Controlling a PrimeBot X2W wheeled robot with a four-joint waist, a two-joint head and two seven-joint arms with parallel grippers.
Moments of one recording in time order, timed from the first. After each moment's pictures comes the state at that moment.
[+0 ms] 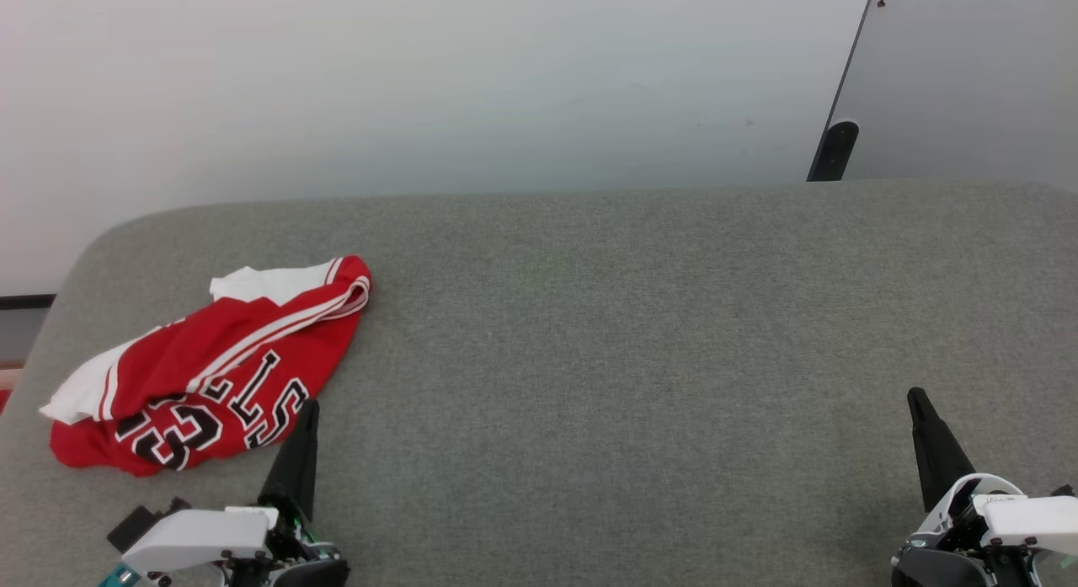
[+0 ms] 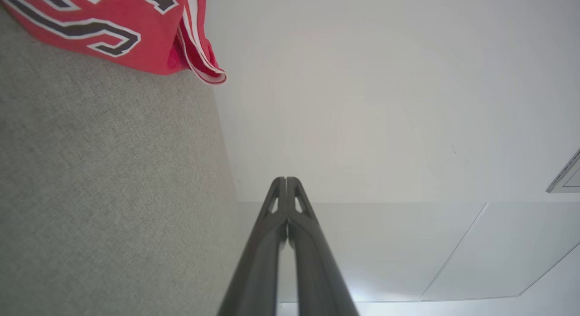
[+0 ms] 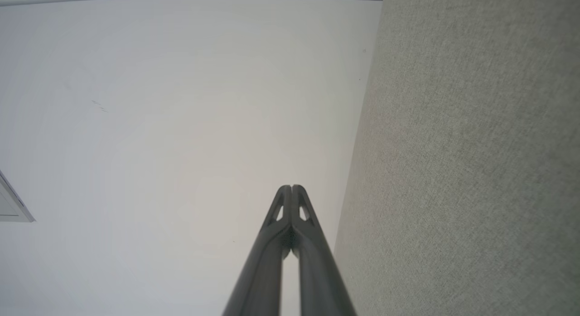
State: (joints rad) left arm -0.10 0.05 0.11 0.25 -1.61 -0.13 0.11; right arm -0.11 -0.05 -0.11 0.25 1.61 0.13 0.11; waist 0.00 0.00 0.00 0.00
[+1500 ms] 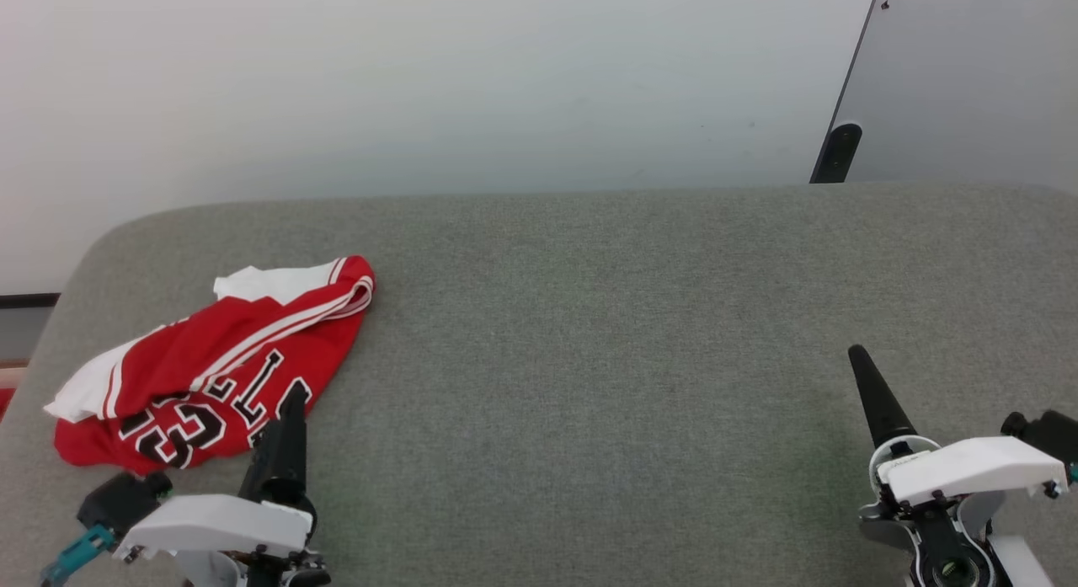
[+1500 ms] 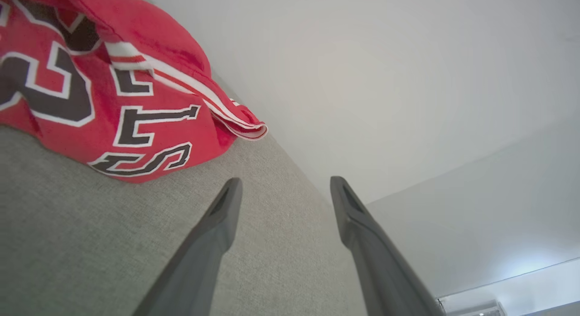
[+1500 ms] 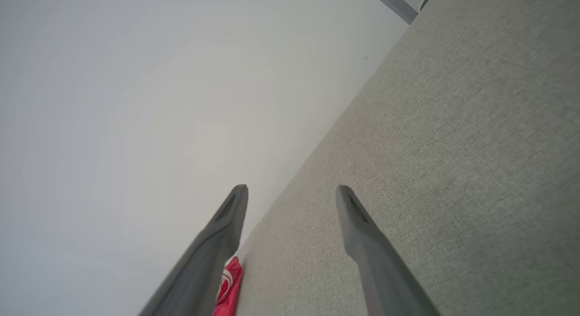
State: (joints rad) left arm -0.12 0.13 0.06 0.29 -1.09 -0.11 -0.04; right arm -0.25 -0.15 0.10 0.41 1.26 0.13 -0.04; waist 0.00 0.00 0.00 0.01
